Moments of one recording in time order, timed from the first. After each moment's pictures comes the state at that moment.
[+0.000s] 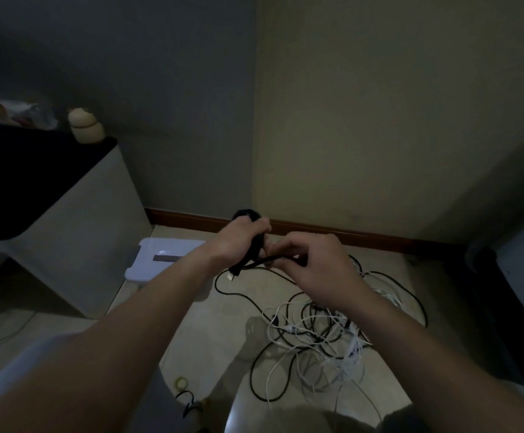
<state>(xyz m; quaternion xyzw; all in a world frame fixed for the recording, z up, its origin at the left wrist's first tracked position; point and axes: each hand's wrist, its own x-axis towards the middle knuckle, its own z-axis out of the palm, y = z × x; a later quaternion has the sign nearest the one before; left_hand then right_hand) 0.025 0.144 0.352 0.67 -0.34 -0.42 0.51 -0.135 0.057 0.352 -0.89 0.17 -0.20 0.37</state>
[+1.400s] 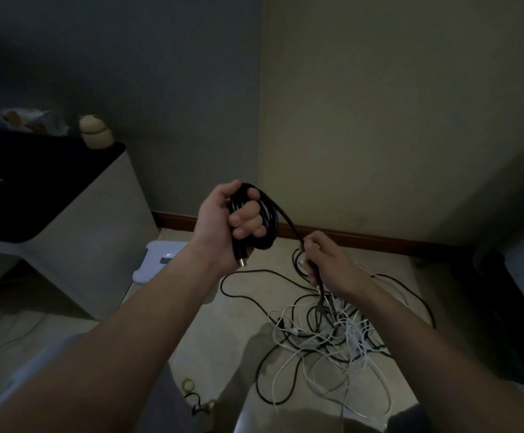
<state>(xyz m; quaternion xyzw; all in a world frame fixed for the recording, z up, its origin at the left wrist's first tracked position) 0.023 0.162 0.384 0.30 -0.13 -0.54 0.78 -0.134 0.023 0.308 -0.77 0.25 -0.14 0.57</state>
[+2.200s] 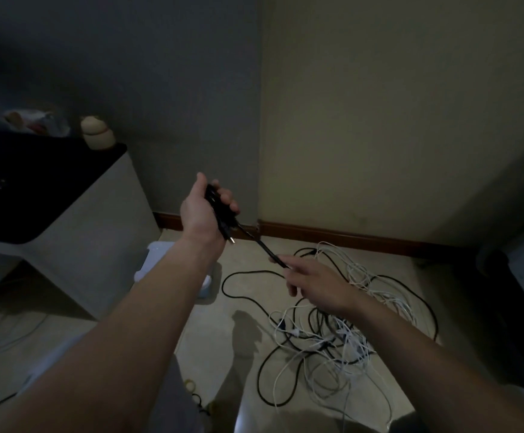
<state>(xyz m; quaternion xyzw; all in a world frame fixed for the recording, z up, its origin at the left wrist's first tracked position) 0.051 0.151 0.377 0.40 -0.01 -0.33 0.86 -0.132 0.041 0.308 -0.82 0.21 -0.01 0.53</state>
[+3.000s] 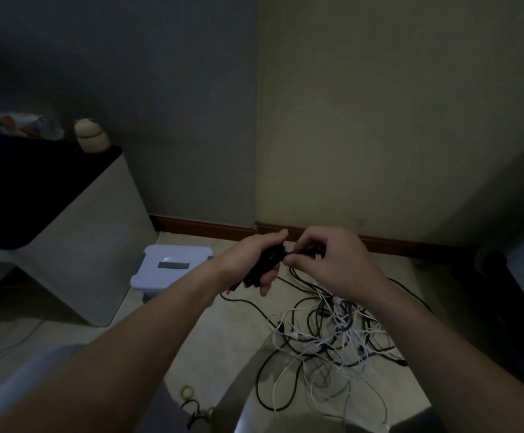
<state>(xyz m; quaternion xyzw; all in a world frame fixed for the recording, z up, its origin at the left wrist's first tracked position) 0.018 0.147 0.346 0.61 -0.37 -0.53 0.45 -0.136 0.034 0.363 -0.90 0.22 -0.20 0.33</state>
